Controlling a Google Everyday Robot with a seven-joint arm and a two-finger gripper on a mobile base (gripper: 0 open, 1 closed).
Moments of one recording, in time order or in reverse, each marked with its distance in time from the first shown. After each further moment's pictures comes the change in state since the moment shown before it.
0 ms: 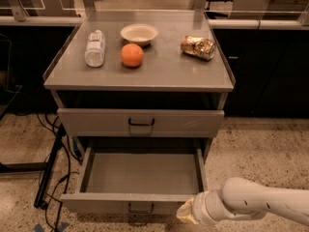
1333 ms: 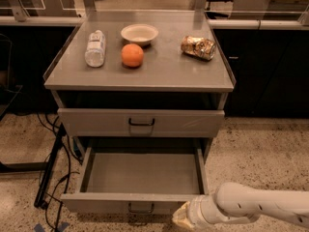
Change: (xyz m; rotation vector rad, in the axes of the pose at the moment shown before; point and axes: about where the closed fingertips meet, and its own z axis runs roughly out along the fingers) arm 0.007 0.004 0.031 -0.017 -0.012 0.014
